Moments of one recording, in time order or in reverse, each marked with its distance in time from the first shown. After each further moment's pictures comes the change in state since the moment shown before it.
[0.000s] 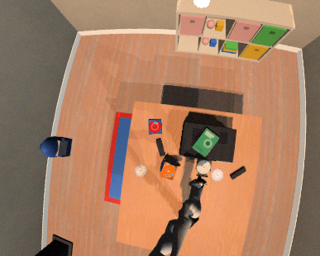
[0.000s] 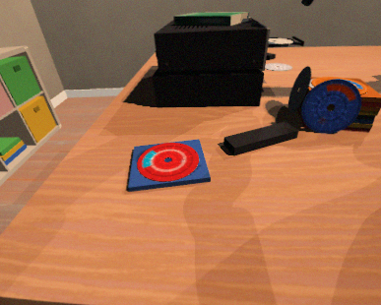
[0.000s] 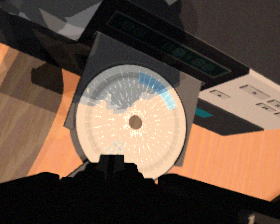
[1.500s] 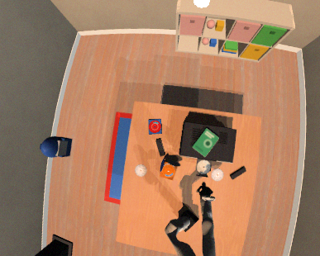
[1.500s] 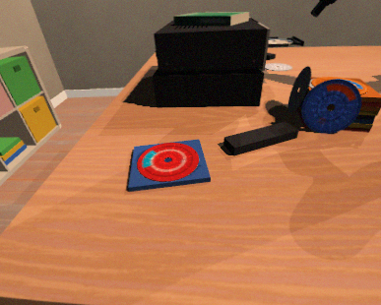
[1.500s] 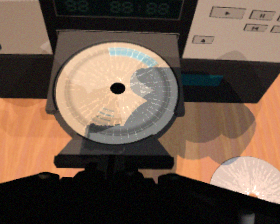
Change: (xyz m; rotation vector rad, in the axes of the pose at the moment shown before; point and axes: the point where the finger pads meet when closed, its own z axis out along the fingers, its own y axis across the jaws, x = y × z) arm -0.073 0.019 0.024 0.212 0.292 0.410
